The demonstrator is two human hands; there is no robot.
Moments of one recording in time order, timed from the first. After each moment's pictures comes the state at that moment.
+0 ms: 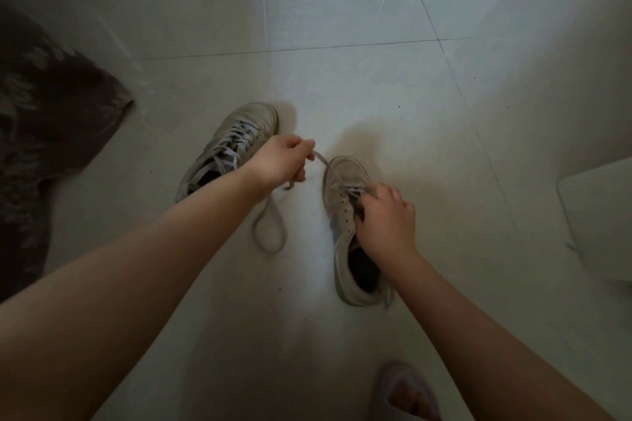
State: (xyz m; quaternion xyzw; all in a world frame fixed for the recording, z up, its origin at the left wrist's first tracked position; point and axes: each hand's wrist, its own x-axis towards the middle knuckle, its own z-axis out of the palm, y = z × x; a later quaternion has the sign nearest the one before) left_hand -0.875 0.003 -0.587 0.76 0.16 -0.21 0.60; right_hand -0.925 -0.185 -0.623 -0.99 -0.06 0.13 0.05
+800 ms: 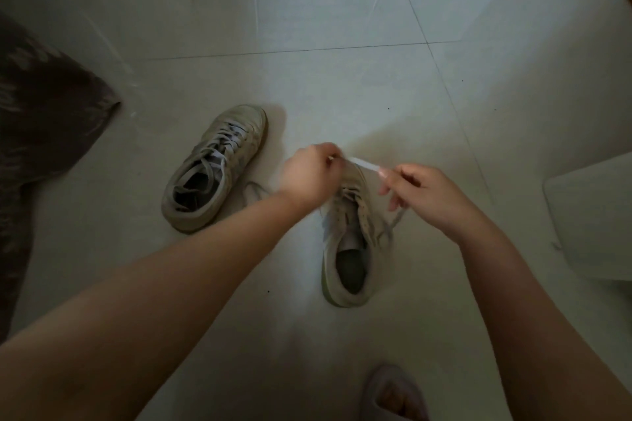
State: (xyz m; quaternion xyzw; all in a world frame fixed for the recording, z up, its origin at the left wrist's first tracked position) left_hand -0.880 -0.054 -0.599 0.90 0.03 -0.07 0.43; right_hand -0.888 -0.238 -0.549 -0.89 -0.03 0.21 0.40
